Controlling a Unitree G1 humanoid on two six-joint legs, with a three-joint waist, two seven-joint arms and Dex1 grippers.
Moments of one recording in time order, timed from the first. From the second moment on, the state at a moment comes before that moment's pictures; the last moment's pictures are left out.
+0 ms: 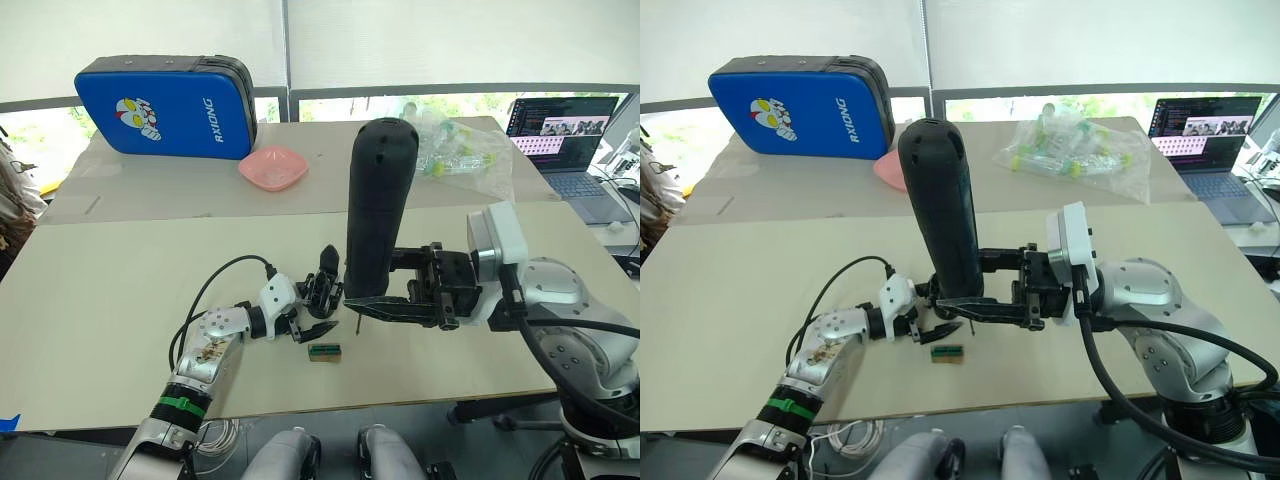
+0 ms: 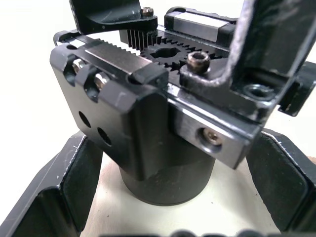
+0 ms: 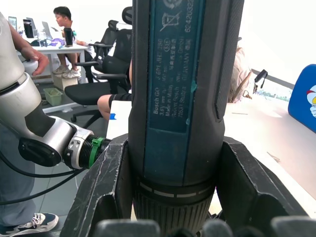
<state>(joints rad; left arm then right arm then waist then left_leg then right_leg) -0.34 0.34 -0.20 0.23 -0.15 -0.02 -0.93 -0.42 -0.65 -0.02 -0.58 0.84 0.53 0.98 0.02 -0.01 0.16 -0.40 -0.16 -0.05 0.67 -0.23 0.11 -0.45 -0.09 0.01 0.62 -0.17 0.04</state>
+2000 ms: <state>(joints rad) -0.32 0.35 -0.20 0.21 -0.16 0.00 -0.93 -0.69 -0.35 0.17 -0.30 0.60 0.52 0.94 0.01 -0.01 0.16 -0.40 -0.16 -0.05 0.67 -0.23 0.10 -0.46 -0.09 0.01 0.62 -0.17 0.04</state>
